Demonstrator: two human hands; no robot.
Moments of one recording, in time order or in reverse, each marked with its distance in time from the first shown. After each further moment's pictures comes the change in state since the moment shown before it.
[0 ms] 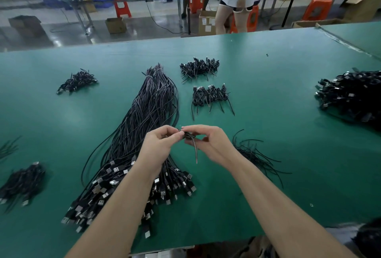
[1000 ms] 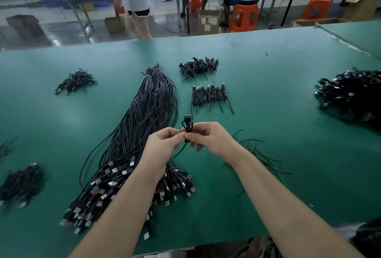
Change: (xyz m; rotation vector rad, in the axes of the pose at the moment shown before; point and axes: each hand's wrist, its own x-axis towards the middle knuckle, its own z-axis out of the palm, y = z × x) left_hand 0.003 -0.004 0.009 -0.046 0.027 -0.076; right_hand 0.011 -0.003 -0.011 0.215 -0.136 0.184
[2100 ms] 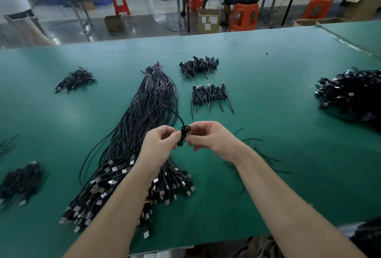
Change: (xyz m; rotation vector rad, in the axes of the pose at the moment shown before) left_hand -0.001 0.002 -0.008 0.212 0.033 0.119; right_hand -0.004 -0.006 -0.001 0.185 -0.071 0.042
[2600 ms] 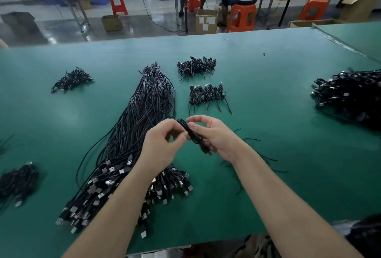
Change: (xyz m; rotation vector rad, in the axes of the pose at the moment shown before) left_hand -0.007 0.008 0.004 0.167 -0.034 0.412; right_hand -0.002 -0.008 -0.004 0.092 0.109 0.118
